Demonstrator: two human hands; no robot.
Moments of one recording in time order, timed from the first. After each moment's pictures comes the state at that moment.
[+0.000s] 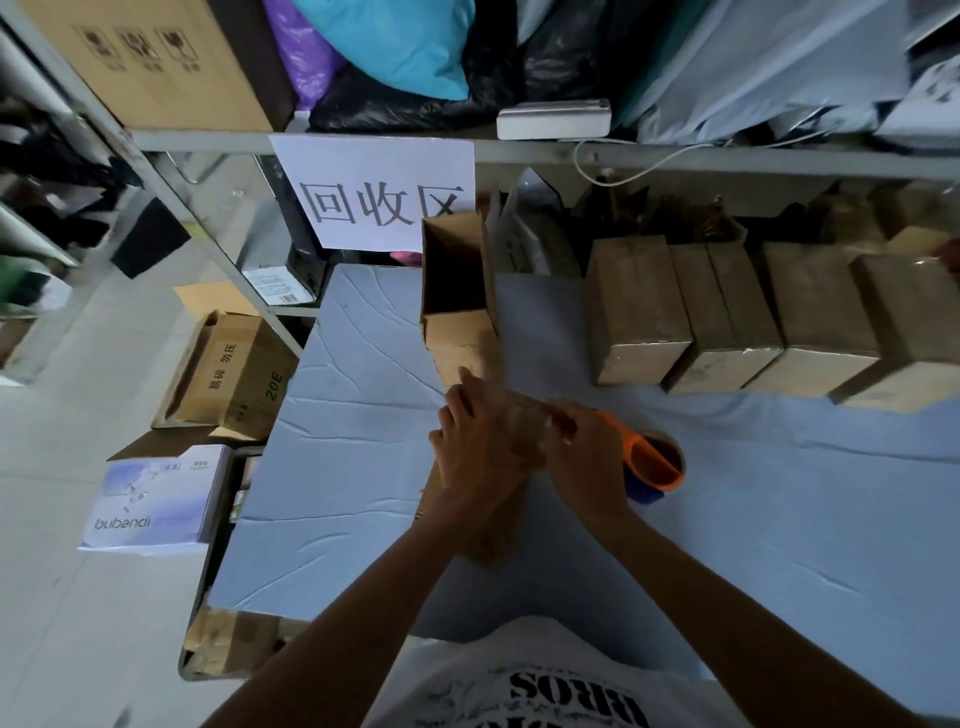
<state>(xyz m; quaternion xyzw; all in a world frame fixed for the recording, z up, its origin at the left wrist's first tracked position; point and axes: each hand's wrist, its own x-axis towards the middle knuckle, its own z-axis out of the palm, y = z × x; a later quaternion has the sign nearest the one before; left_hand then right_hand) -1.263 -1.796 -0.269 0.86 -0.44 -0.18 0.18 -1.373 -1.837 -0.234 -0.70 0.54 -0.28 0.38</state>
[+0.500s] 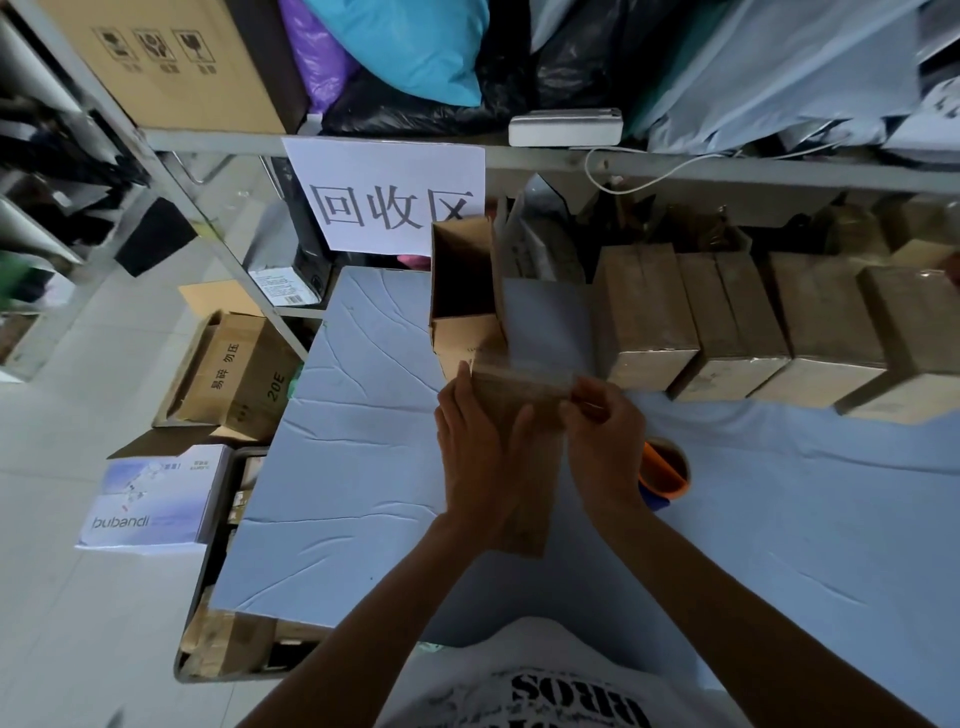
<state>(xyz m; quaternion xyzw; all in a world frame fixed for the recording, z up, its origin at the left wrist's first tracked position) -1.268 -1.785 -0.245 0.80 -0.38 -0.14 0.44 -1.361 -1.840 -0.210 -0.54 0.57 -0.39 0.48</state>
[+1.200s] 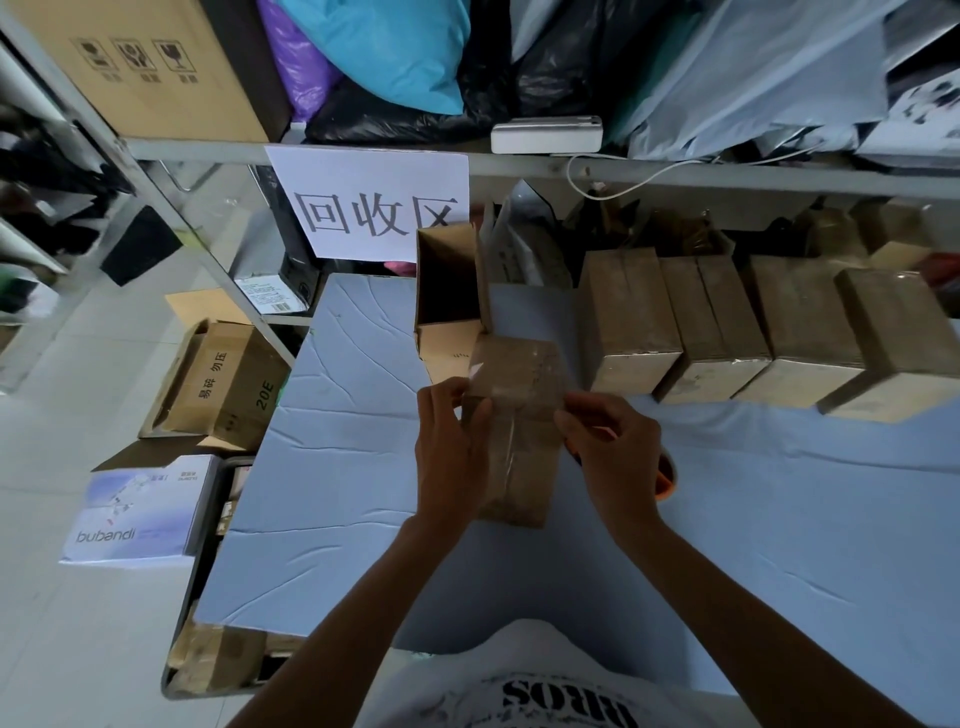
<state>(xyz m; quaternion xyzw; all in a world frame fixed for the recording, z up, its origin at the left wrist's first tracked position) -1.256 -1.783 -0.241 0.74 -0.38 -0.16 0.53 -1.394 -1.848 -0.217 -0.62 0.51 -0.41 0.45</state>
